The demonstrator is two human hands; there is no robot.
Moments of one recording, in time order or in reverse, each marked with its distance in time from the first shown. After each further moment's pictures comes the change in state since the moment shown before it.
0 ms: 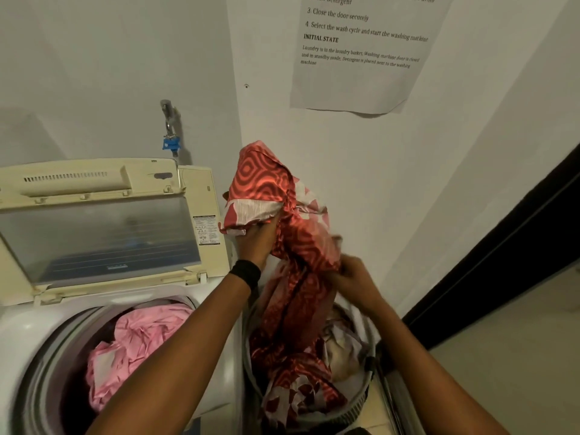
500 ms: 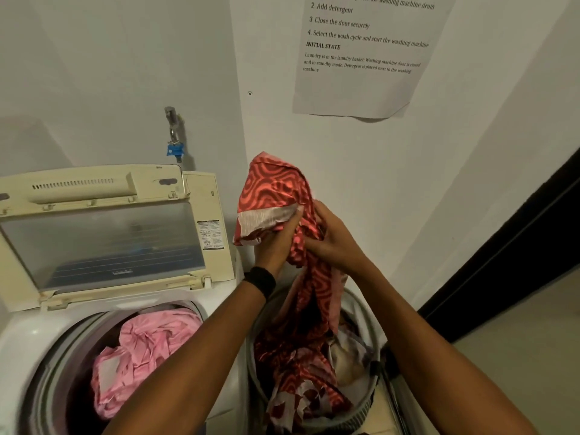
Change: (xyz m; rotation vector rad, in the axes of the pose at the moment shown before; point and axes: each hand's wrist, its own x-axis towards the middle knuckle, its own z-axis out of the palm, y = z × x) left_hand -0.008 -0.001 0.018 -0.024 -0.061 -0.042; right_hand 0.059 -0.070 0.008 -0.026 -0.102 -0.328
